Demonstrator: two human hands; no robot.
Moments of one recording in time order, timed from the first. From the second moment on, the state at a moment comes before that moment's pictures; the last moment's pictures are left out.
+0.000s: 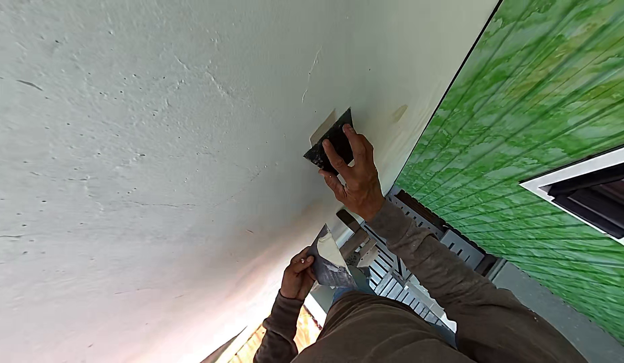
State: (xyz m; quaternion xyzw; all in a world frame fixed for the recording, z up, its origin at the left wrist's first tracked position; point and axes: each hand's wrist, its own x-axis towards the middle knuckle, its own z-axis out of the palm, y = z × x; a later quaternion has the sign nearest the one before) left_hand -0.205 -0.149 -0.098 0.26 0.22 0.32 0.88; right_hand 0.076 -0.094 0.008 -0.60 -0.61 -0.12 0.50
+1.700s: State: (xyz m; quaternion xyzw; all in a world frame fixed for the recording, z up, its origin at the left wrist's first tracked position) left_hand -0.232 -0.158 -0.108 0.26 0.27 0.36 0.86; right_hand 0.049 -0.144 -0.062 -0.66 -0.62 0.15 0.39
